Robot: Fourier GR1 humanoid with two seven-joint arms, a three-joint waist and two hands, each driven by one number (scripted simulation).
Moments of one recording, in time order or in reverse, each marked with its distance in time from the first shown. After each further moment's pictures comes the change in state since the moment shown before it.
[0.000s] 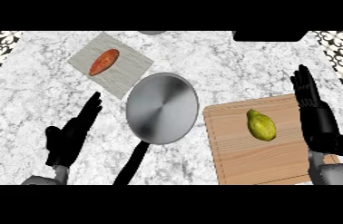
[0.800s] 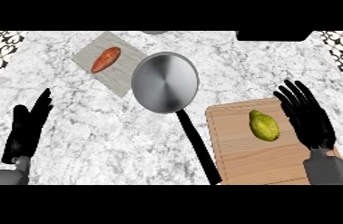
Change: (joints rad) left arm -0.028 0.145 0.172 0.144 -0.054 0.099 0.104; right arm -0.047 0.125 -0.228 0.291 -0.625 0.387 0.151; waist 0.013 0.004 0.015
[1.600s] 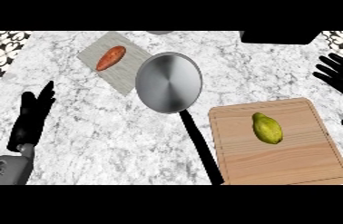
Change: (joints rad) left arm -0.094 -0.012 0.011 0.090 -0.030 -0.020 0.027; right arm -0.284 -0.429 0.017 0.392 0.159 0.624 0.090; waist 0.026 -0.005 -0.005
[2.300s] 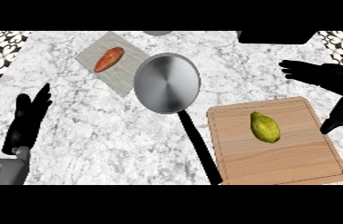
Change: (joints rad) left arm 0.022 0.000 0.031 -0.003 -0.008 -0.026 -0.002; right arm -0.181 -0.006 0.231 0.029 0.477 0.157 -0.131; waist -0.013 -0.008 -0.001
